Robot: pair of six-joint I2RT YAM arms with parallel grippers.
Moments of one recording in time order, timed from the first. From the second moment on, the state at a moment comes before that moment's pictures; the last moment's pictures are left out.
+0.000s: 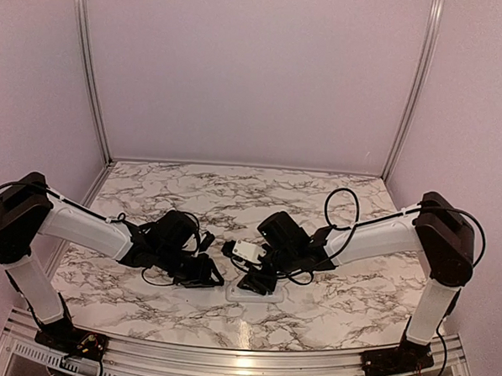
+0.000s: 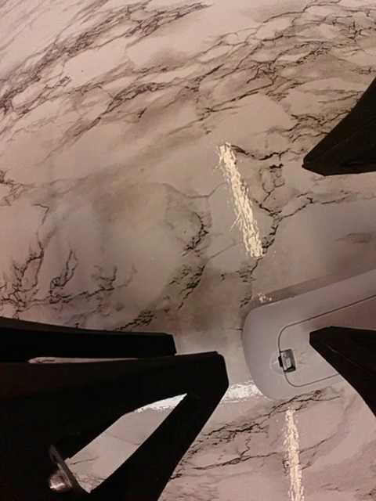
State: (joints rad) left arm -0.88 1.68 0.77 0.07 0.38 -0.83; right arm 0.97 1.83 1.03 -0.10 -0.17 -0.31
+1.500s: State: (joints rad) left arm -0.95 1.80 0.87 0.02 0.36 -0.91; right arm 0.97 1.80 0.98 -0.08 -0.16 -0.28
